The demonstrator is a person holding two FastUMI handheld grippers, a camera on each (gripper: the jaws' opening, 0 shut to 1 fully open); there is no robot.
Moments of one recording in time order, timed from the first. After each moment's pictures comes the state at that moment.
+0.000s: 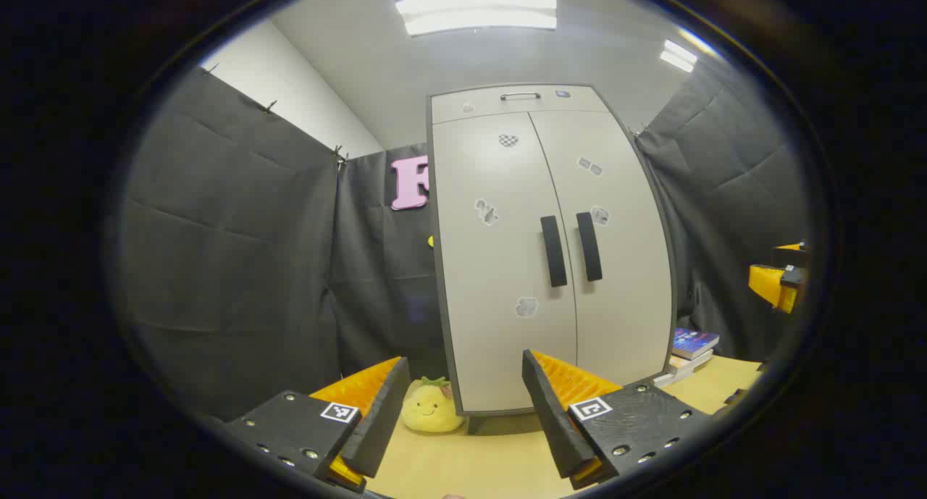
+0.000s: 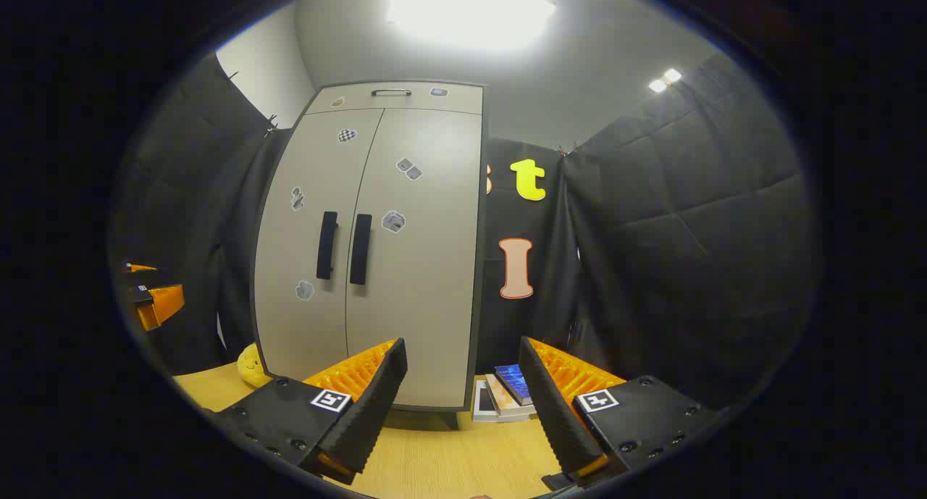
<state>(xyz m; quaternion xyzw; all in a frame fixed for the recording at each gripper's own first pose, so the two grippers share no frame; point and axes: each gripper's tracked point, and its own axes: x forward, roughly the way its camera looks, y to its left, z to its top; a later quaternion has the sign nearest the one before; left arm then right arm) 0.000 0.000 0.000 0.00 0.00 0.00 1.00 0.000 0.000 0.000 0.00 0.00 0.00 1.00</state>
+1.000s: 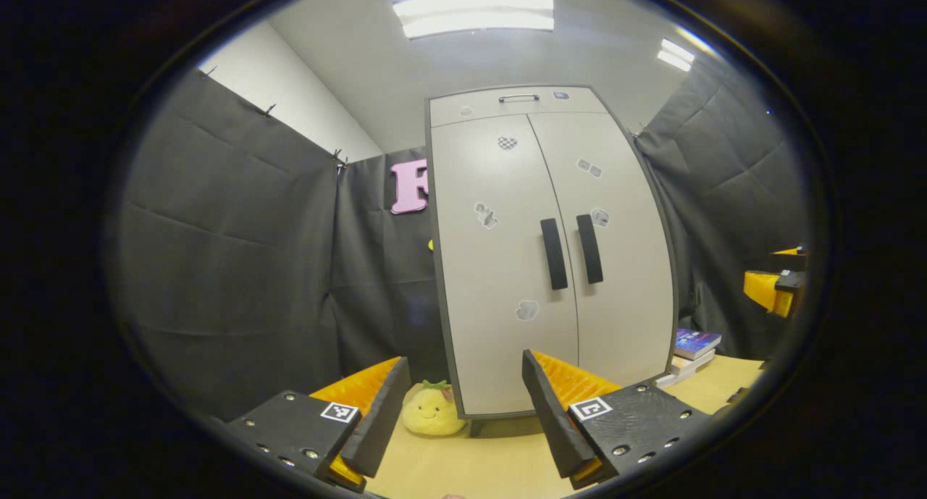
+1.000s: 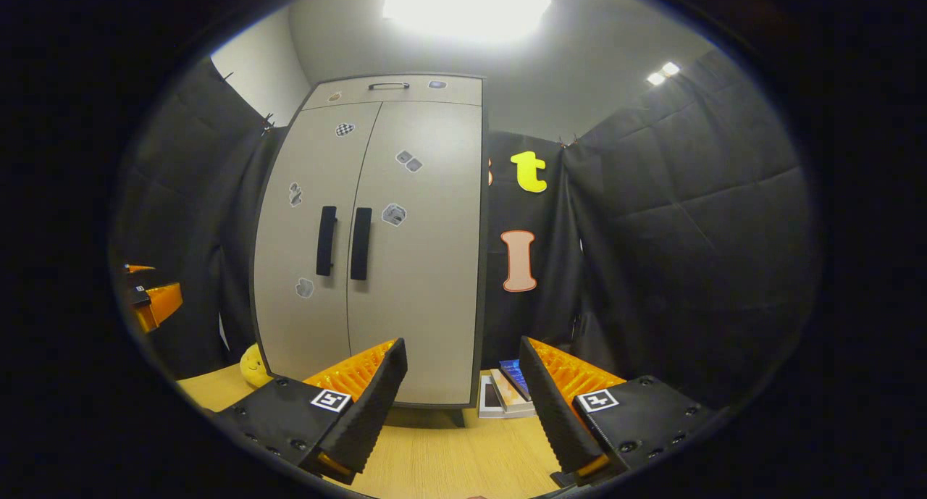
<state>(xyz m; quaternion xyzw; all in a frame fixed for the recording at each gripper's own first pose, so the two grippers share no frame) 0.000 0.002 0.004 0.00 -0.01 0.00 1.00 0.008 0.003 -0.005 0.01 0.01 0.00 1.00</state>
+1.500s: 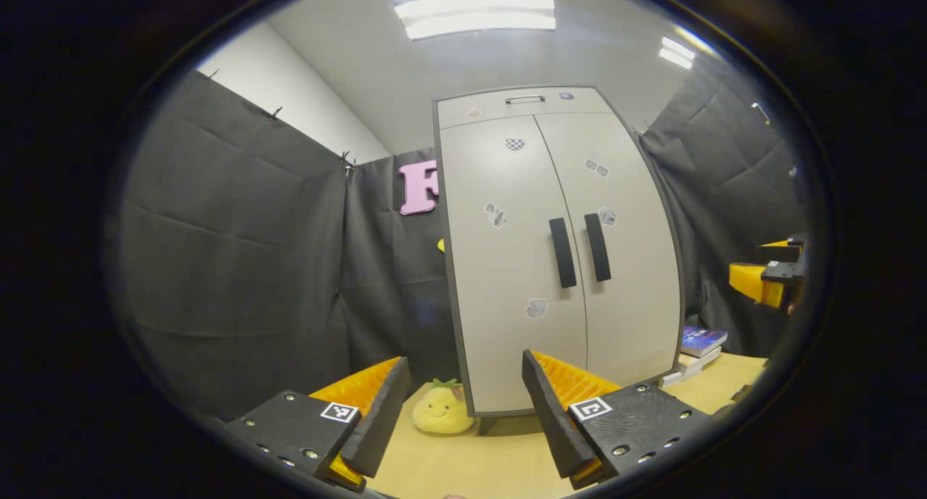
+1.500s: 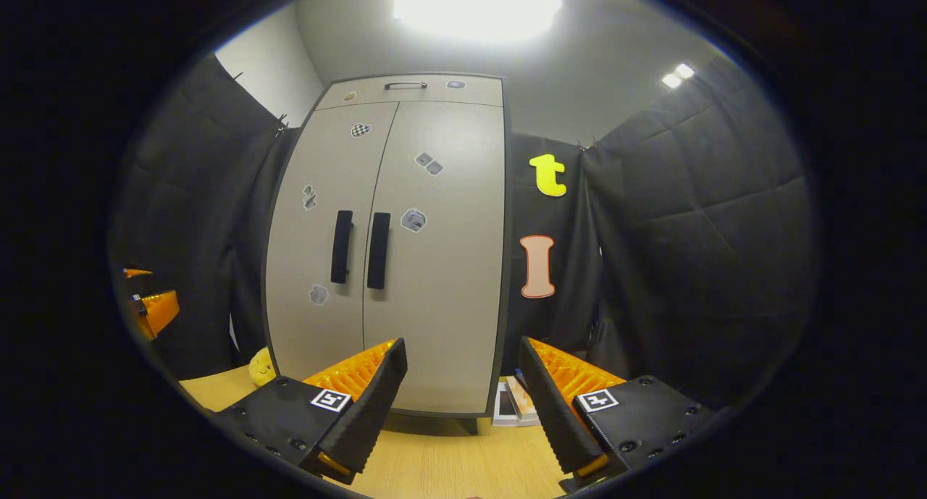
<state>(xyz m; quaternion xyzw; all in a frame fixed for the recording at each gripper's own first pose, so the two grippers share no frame) -0.014 0.018 0.002 0.01 -0.01 0.02 1.00 0.017 0.015 0.003 0.00 0.00 0.04 1.00</state>
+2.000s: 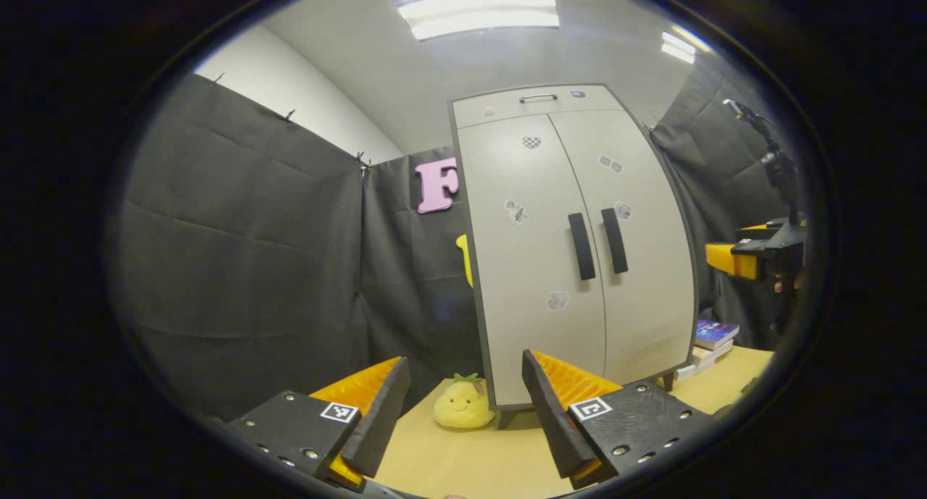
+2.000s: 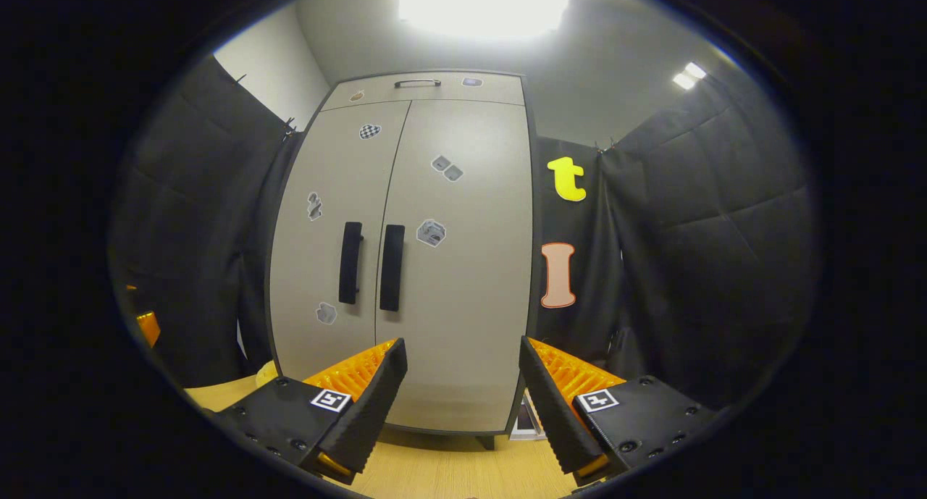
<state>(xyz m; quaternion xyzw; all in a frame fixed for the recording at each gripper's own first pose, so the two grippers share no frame) -0.034 0.047 -0.003 0.02 0.00 0.05 1.00 0.079 0.050 0.034 0.00 0.00 0.07 1.00</state>
